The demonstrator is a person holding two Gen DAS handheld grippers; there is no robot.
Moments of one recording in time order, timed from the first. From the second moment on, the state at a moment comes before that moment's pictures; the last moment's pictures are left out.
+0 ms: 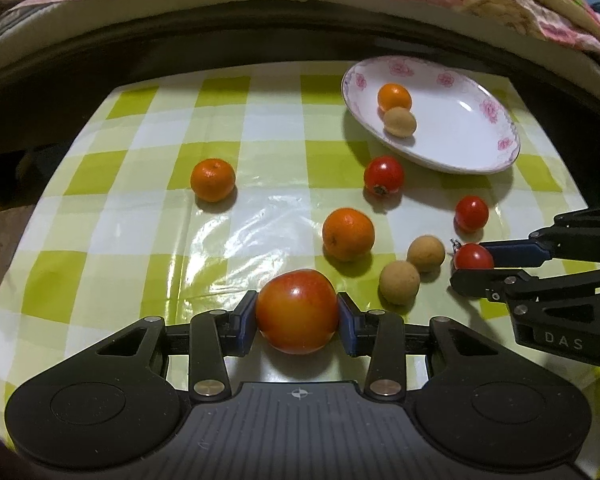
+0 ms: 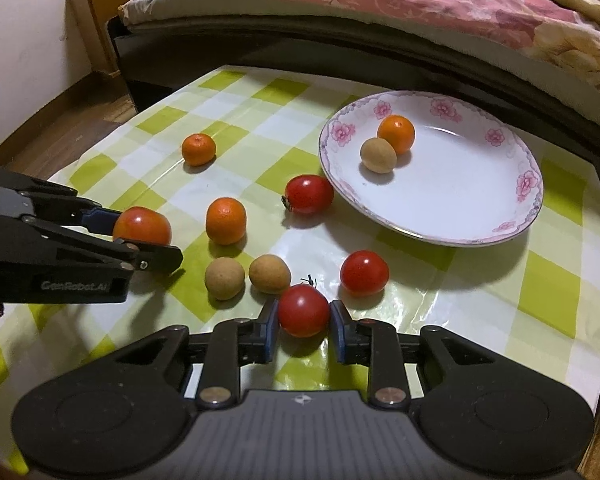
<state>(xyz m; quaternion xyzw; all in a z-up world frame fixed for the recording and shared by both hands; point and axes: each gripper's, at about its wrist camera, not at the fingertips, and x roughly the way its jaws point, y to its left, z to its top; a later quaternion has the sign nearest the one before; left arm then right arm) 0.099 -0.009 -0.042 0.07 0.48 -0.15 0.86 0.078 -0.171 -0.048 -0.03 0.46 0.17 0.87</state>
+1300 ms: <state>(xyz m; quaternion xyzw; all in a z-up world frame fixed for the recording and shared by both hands) 0.097 -0.018 -0.034 0.08 0.48 -0.17 0.86 0.075 -0.173 -0.043 -0.03 0.46 0.17 0.87</state>
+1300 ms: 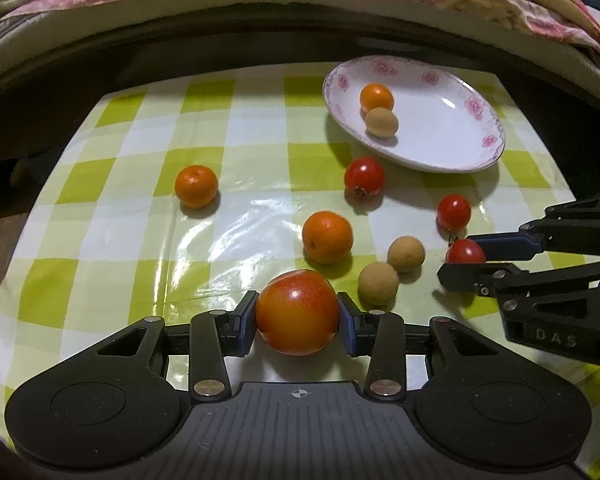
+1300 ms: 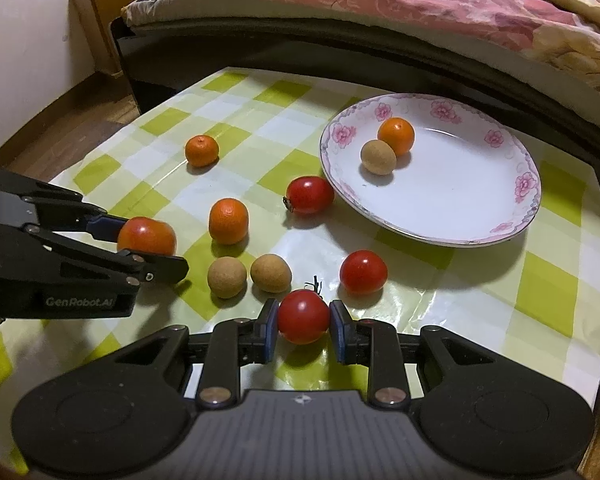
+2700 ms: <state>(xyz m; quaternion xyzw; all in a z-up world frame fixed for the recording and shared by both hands) 0.173 -0.118 -0.020 0.06 0.45 -0.20 0.87 0.122 -0.245 -0.016 0.03 0.42 0.09 0.90</state>
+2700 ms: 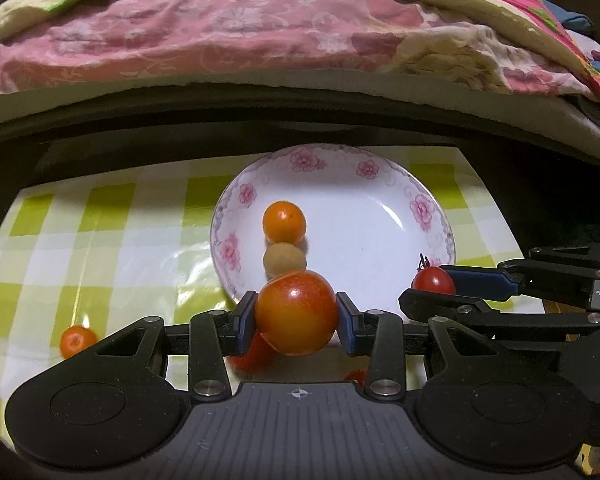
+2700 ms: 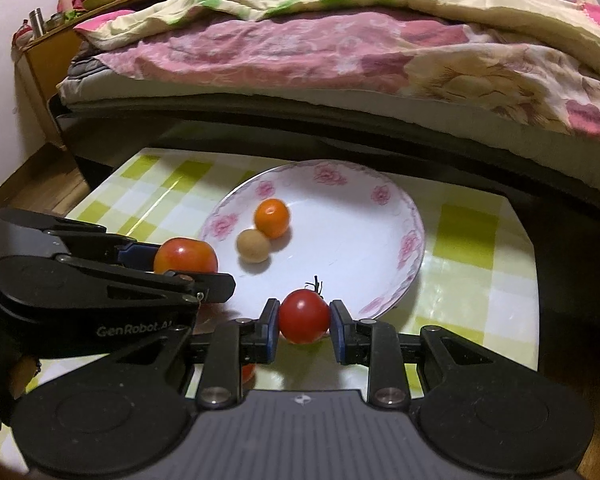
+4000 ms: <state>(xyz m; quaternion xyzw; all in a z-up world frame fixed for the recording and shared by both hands) 0.160 -0.118 0.018 0.05 0.41 -0.21 0.89 0.141 -0.270 -0.003 0.08 0.39 0.07 0.92</state>
